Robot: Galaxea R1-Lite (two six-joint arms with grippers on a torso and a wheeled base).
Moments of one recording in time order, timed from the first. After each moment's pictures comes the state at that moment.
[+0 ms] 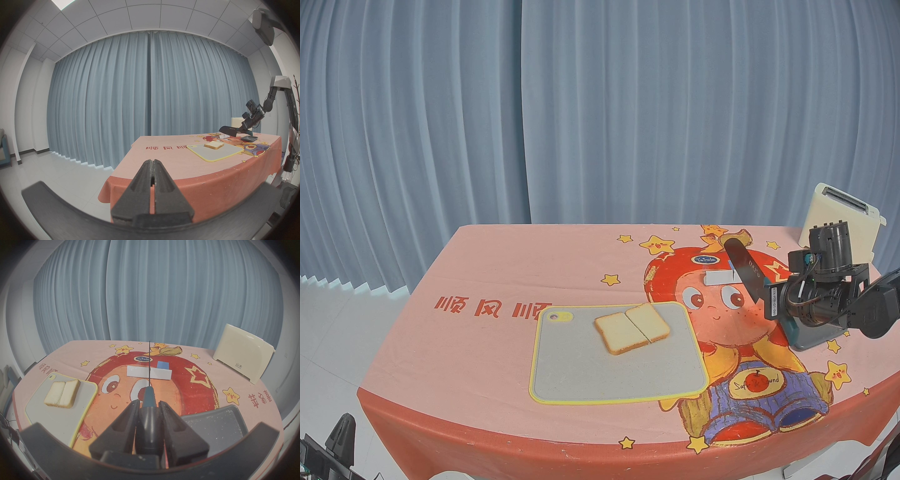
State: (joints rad) left arm 0.00 0.02 -0.02 0.00 -0.02 0.01; right arm 0.31 1.74 -0.76 -0.35 -0.19 0.09
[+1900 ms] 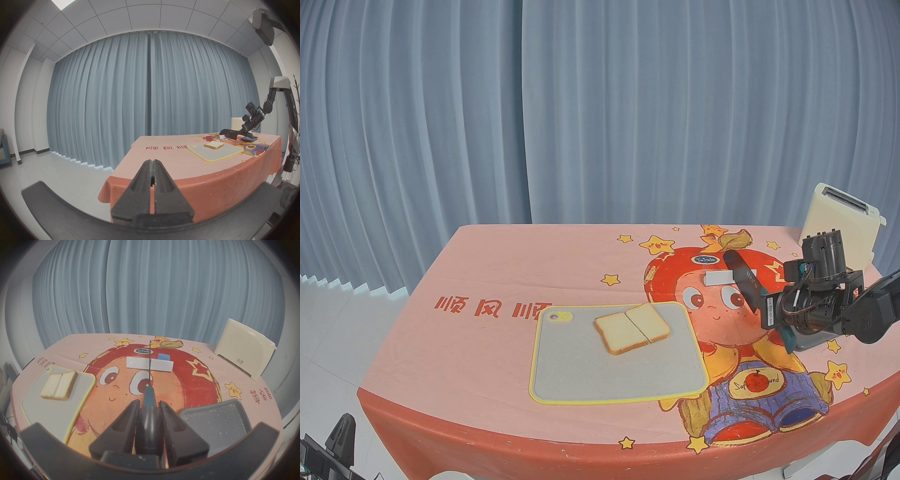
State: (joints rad) left arm 0.00 0.02 -0.02 0.00 -0.02 0.01; right arm 0.33 1.77 -0.74 -0.35 -0.20 0.09
